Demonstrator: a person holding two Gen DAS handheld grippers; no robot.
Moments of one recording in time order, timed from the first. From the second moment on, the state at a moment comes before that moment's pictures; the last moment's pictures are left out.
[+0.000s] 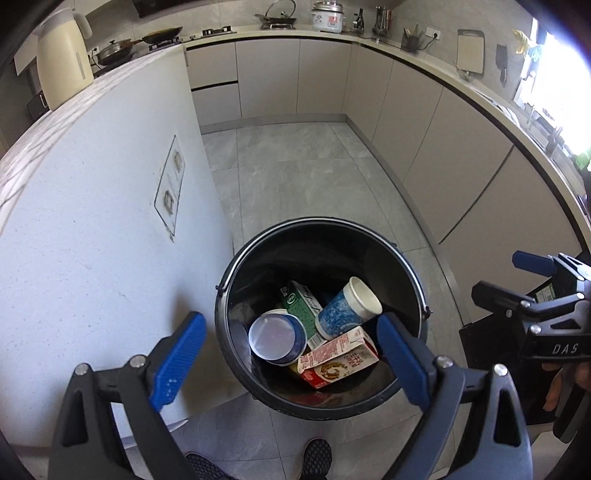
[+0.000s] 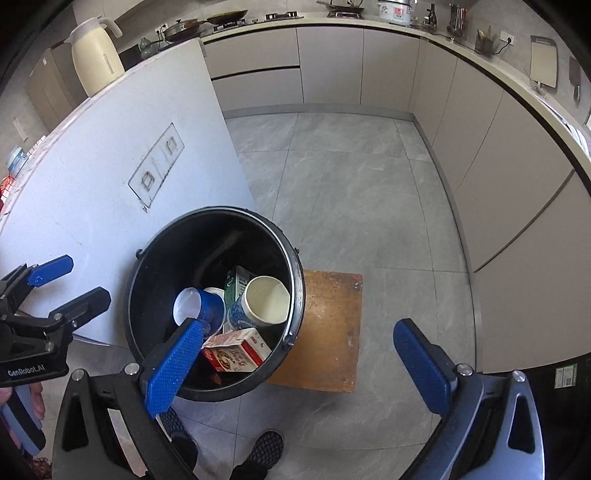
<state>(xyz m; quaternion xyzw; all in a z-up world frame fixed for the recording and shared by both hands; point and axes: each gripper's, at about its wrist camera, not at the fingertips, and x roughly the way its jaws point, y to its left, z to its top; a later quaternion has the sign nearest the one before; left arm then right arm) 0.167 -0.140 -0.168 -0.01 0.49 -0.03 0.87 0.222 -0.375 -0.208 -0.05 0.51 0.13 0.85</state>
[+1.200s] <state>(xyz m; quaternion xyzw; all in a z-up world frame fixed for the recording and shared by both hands) 0.122 -0.123 -0.058 0.02 0.43 -0.04 0.90 0.136 -0.348 -0.075 -0.06 0.44 0.09 0.89</state>
